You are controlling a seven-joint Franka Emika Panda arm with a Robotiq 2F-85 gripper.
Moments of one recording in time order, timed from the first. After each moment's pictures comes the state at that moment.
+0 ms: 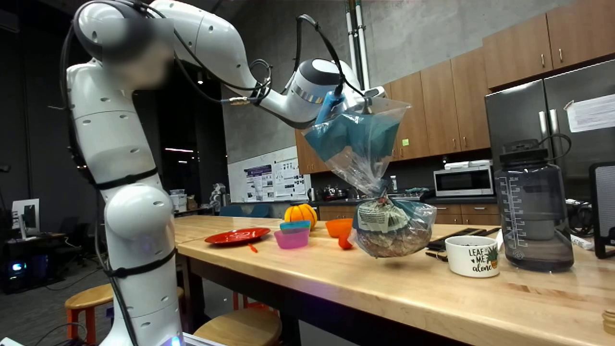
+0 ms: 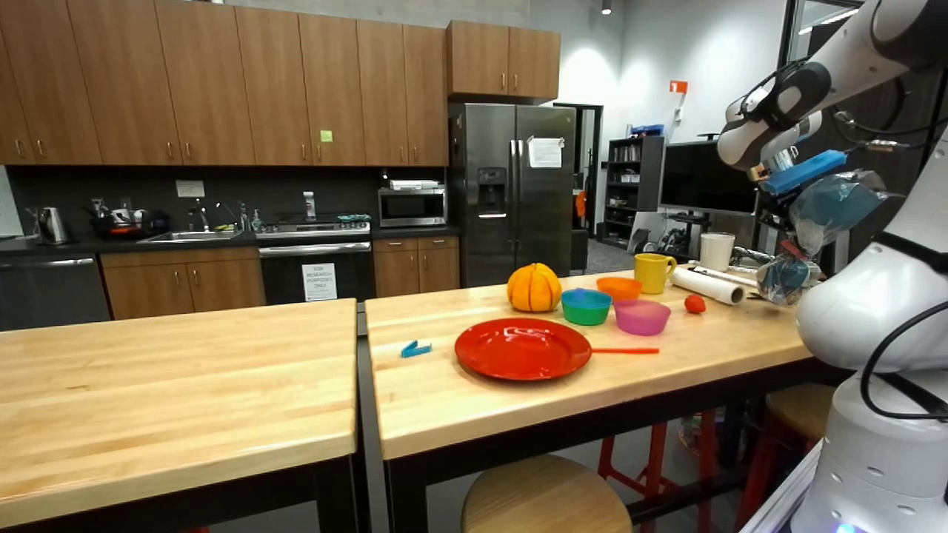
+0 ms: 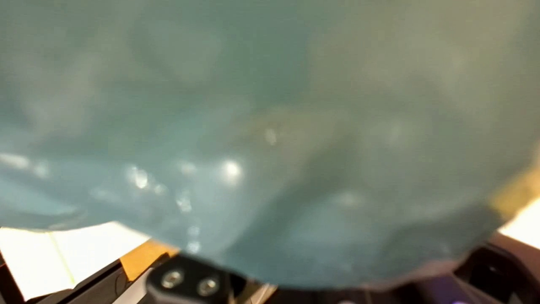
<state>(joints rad) -0.51 -0.24 -0.33 -2.16 -0.61 1.88 0.13</state>
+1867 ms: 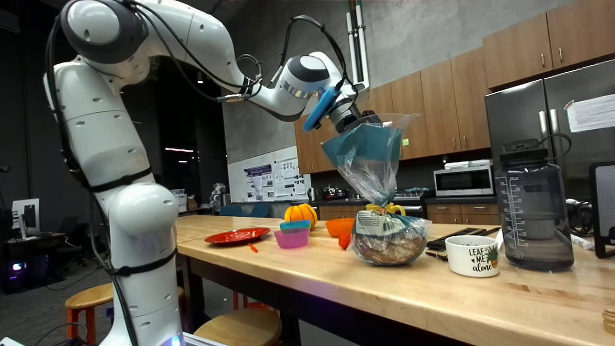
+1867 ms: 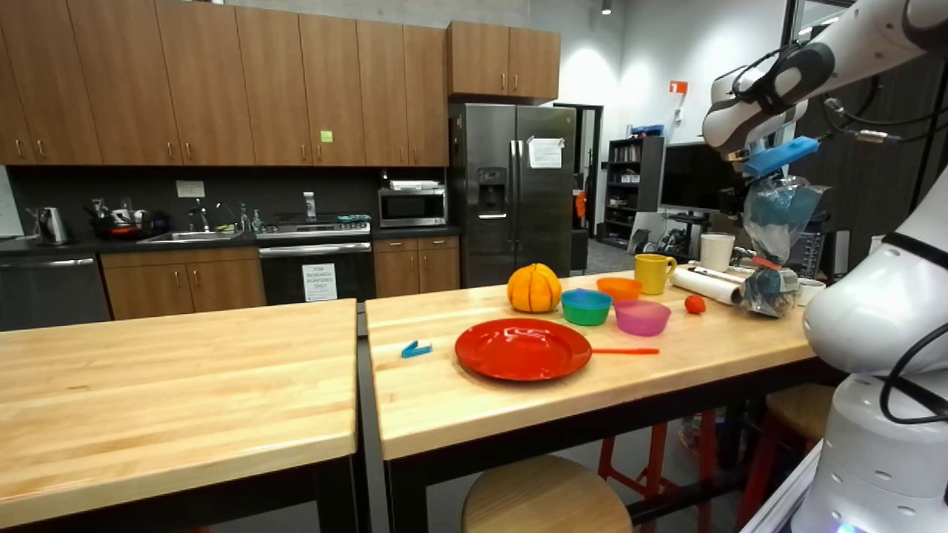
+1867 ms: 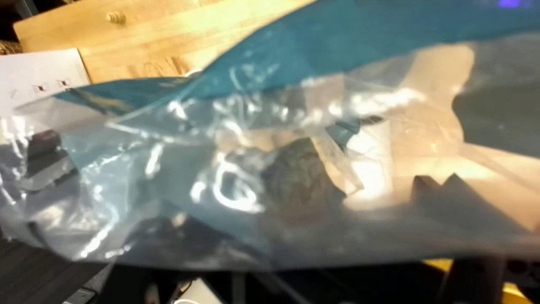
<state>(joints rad) -0.39 -0.33 -0.33 -2.17 -0.55 2.00 -0.02</state>
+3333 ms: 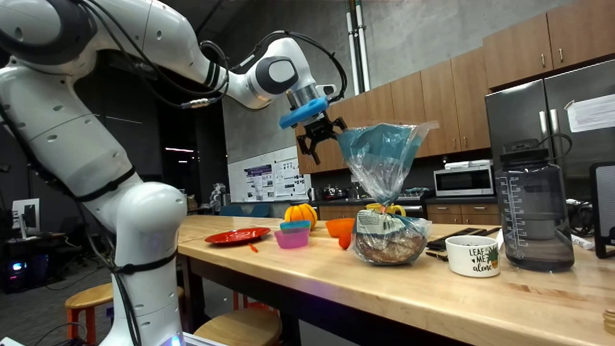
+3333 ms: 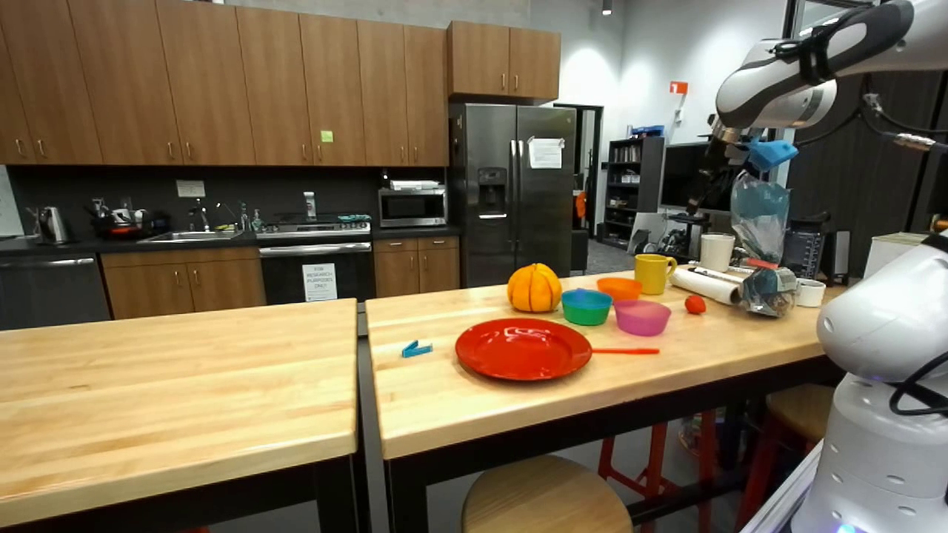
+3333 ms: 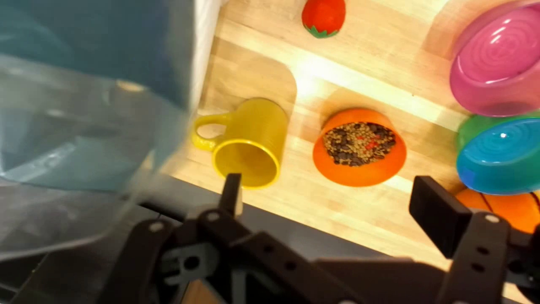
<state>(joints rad) -0.21 -0.62 -0.39 -2.39 -0.20 2.25 -0.54</state>
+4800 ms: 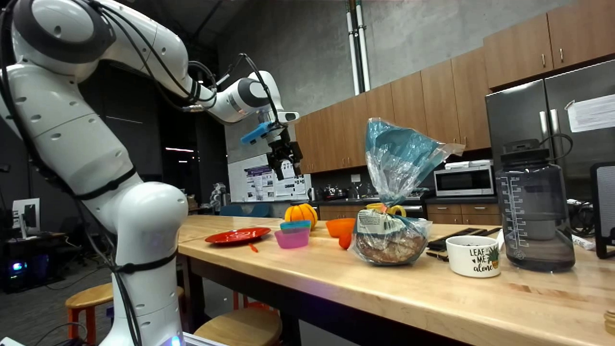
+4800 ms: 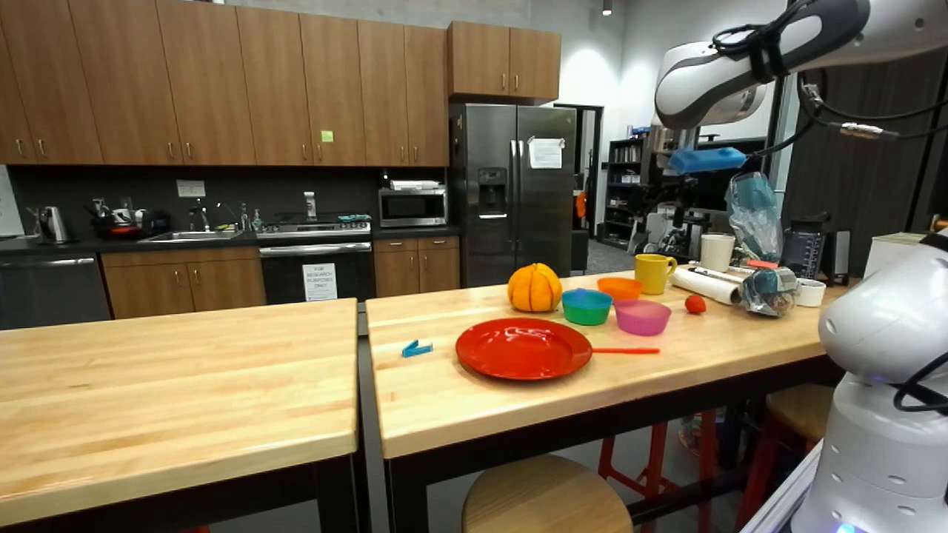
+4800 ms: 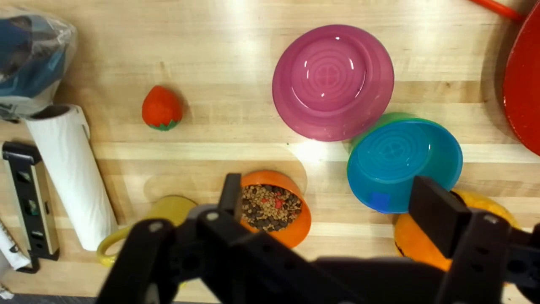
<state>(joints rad) -0.19 -0.60 -0.07 -2.41 -0.15 1.98 0.15</state>
